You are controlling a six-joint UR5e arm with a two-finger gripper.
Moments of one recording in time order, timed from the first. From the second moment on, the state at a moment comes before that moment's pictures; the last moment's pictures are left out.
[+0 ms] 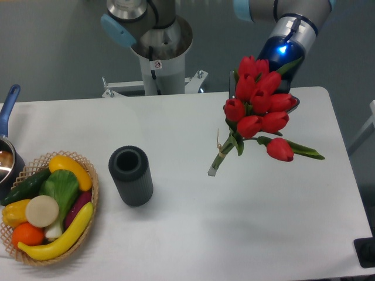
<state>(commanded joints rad) 2.89 -1.70 -1.75 -0.84 0.32 1.11</state>
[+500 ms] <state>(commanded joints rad) 2.89 -1.67 -1.76 -0.84 0.42 1.09</state>
